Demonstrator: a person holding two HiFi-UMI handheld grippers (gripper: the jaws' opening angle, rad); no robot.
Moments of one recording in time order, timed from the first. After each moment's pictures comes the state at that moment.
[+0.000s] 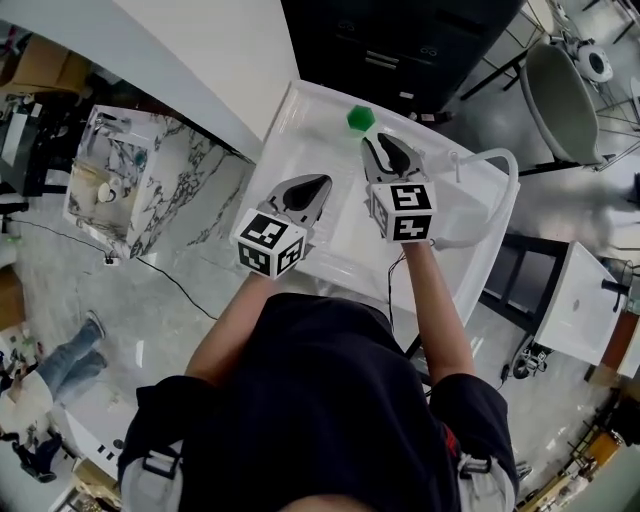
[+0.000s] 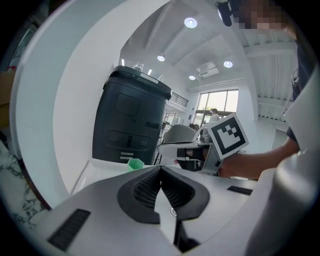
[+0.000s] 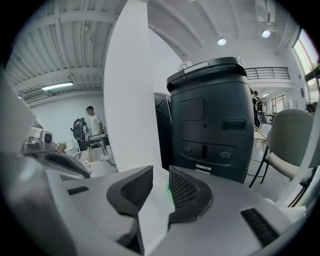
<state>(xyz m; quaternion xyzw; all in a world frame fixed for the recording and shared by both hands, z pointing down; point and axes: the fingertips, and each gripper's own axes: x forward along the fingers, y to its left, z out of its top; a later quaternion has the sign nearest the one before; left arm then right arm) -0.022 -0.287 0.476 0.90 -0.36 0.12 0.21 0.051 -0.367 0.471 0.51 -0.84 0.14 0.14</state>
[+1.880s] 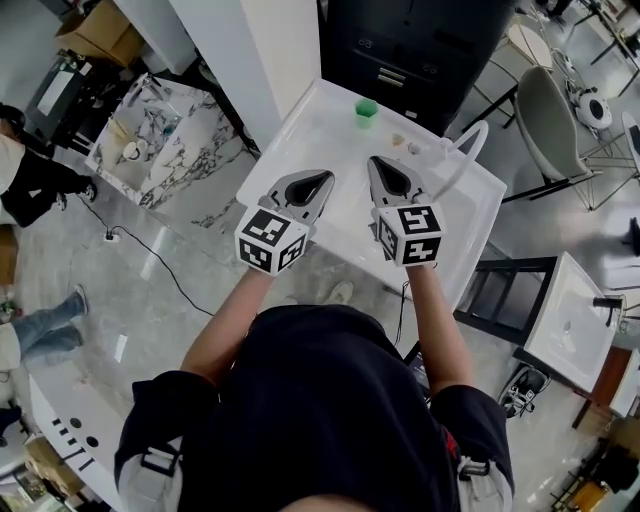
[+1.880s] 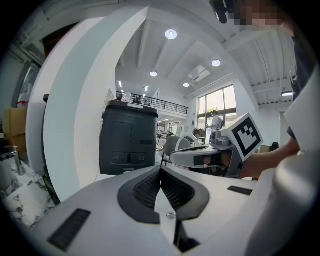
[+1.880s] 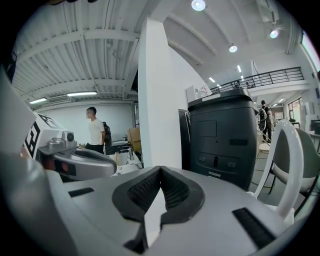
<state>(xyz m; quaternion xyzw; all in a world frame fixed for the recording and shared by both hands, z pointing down) -0.008 -0.166 0.397 0.90 -0.42 0.09 0.10 0.056 -0.209 0.392 0.43 -0.89 0.09 0.10</state>
